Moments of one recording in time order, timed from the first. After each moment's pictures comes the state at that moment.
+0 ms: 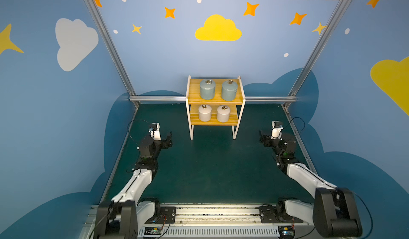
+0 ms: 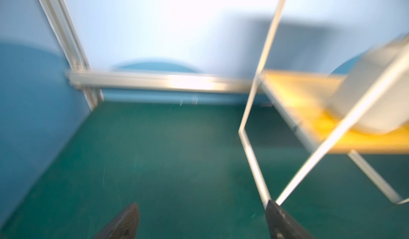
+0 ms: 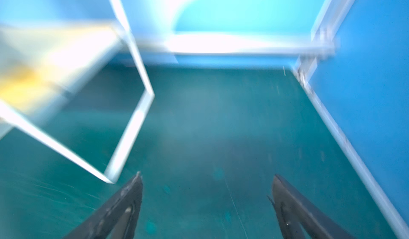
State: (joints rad) left arm -0.01 0.98 0.46 0.33 0.08 -0.07; right arm 0.10 1.12 0.54 0.33 -0.06 -0.02
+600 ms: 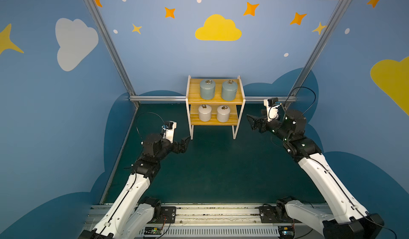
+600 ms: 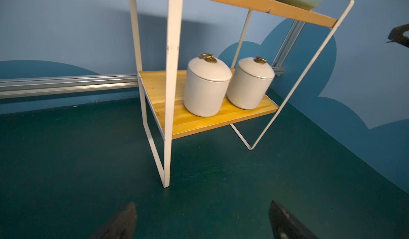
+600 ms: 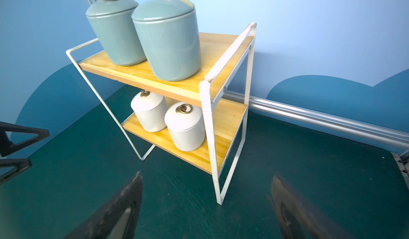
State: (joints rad) left arm -0.24 0.89 0.66 -0.09 0.32 -0.11; right arm 0.33 1.11 1.15 -0.28 -0.25 0.04
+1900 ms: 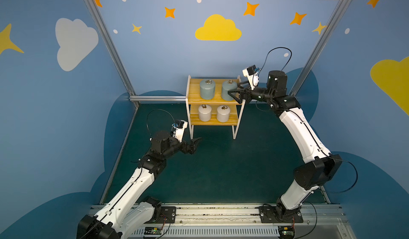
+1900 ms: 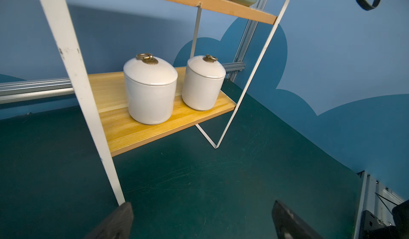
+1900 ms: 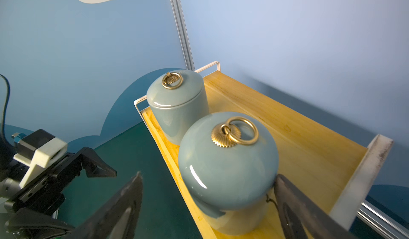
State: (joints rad) left arm -0.36 0.96 0.69 -0.01 0.38 -0.15; right arm 0.33 1.73 1.91 -0.45 -0.71 -0.05
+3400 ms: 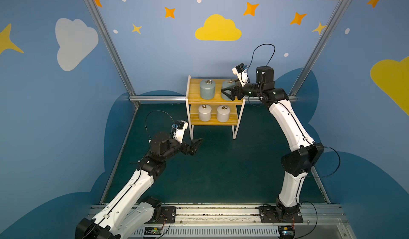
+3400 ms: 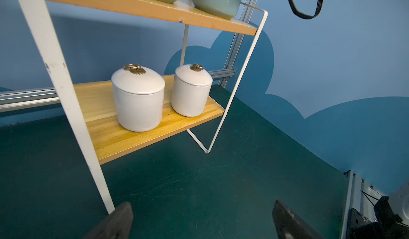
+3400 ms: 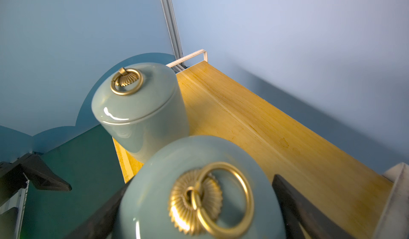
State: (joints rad) left arm -0.37 0.93 0.68 0.01 0.40 -0.16; right arm 0.38 1.95 2.21 -0.61 -0.61 -0.14
